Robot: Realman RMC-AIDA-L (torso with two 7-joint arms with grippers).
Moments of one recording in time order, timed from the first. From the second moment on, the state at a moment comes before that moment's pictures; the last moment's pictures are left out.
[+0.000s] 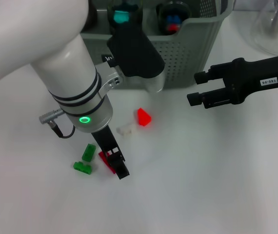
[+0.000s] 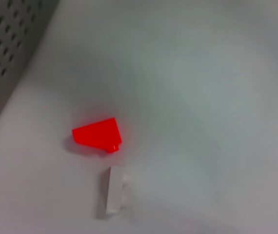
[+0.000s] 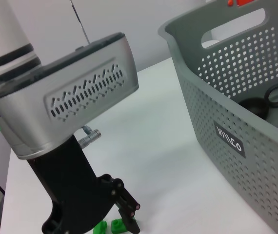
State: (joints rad) left arm -0.68 -2.18 1.74 1.33 2.67 1.64 -2.64; right arm 0.69 2.04 -0.83 -0.77 -2.15 -1.63 1.70
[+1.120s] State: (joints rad) left arm -0.69 -2.18 1.77 1.26 2.70 1.59 -2.70; right arm 0.69 2.04 -0.83 -0.77 -2.15 -1.63 1.70
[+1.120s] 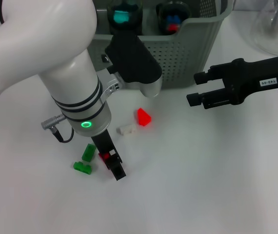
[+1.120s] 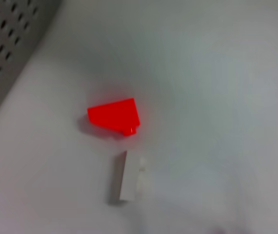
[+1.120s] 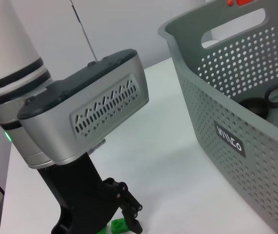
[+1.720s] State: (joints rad) left arm -0.69 -2.18 1.79 1.23 2.70 1.55 -2.70; right arm 0.69 2.04 -0.83 -0.77 -2.15 -1.62 1.70
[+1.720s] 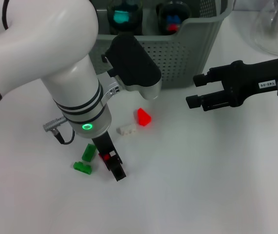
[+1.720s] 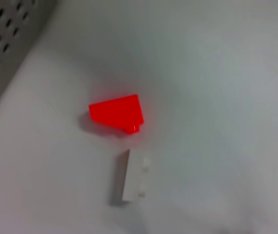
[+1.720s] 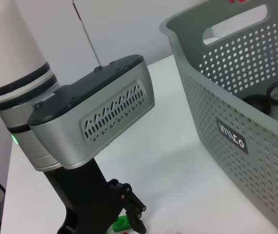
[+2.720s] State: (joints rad) left arm -0.68 -2.18 1.79 1.22 2.70 1.54 -2.71; right arm 0.69 2.04 -0.83 -0.77 -2.15 -1.62 1.70
